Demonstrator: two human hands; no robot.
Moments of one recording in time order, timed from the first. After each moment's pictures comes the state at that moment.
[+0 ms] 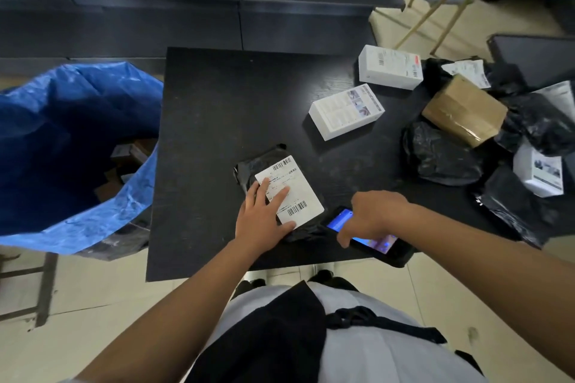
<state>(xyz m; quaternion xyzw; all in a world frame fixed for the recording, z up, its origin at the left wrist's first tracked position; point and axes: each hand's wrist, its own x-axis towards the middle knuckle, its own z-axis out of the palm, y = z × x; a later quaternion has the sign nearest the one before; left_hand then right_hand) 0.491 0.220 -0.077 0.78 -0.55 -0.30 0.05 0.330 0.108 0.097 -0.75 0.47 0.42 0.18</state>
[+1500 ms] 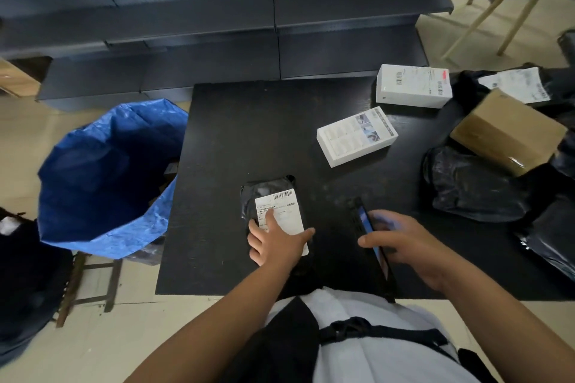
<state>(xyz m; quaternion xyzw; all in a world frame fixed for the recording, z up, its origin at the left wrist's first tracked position) 0.413 0.157 -0.032 0.92 -0.11 -0.36 0.11 0.230 0.049 0.076 -0.53 0.52 0.05 0.67</state>
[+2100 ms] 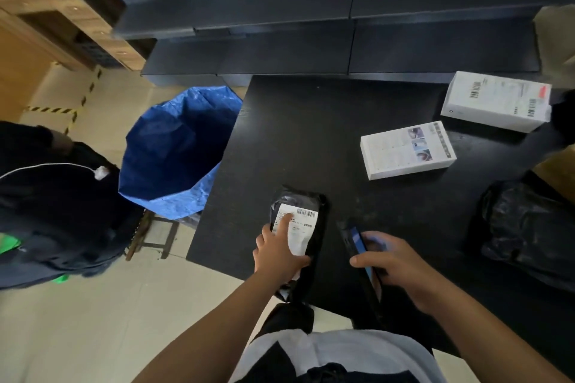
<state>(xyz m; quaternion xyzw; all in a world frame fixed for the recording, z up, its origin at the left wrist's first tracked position) 0.425 0.187 -0.040 0.93 -0.17 -0.33 0.03 0.253 0.021 0.034 -0.50 0.40 0.14 0.75</state>
